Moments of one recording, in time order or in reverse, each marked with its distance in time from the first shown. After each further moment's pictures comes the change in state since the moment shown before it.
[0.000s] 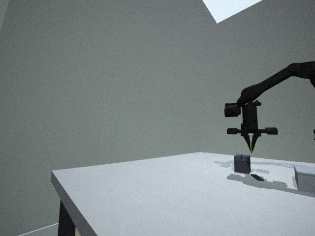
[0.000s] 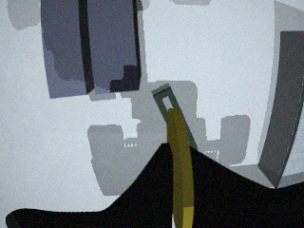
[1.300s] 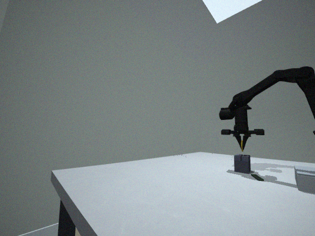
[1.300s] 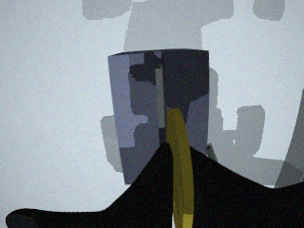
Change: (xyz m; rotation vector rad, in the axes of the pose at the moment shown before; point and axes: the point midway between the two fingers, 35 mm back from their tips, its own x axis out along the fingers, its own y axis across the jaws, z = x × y) arm 0.001 0.043 0.070 -0.002 -0.004 0.003
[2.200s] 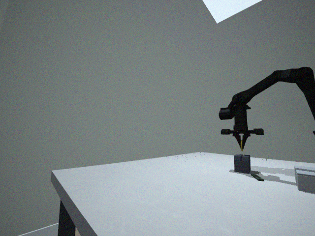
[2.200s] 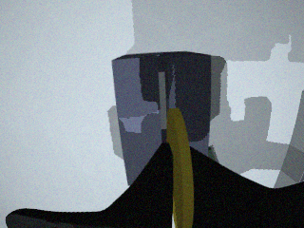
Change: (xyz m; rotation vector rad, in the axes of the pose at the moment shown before) arm -0.002 0.002 0.003 -0.002 0.000 -0.004
